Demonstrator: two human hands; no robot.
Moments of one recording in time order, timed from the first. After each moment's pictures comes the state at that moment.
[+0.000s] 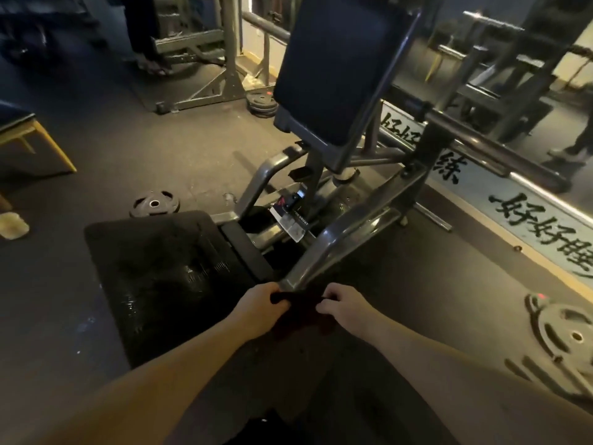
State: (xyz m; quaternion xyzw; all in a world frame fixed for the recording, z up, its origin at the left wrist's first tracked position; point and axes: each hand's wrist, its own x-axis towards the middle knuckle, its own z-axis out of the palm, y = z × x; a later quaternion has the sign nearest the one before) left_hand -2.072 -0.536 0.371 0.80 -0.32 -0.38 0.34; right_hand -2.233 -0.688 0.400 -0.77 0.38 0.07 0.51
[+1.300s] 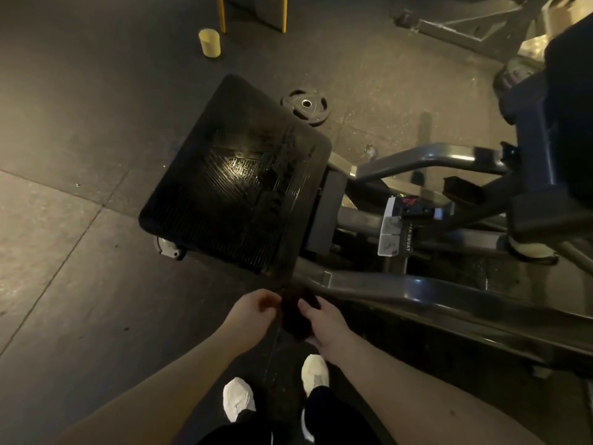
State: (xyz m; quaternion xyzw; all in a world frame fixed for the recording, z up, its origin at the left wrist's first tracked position) left_hand -2.093 -0.703 0.147 0.80 0.16 -0.32 0.49; right_hand -2.081 -0.888 0.129 -0.59 0.35 0.36 0.63
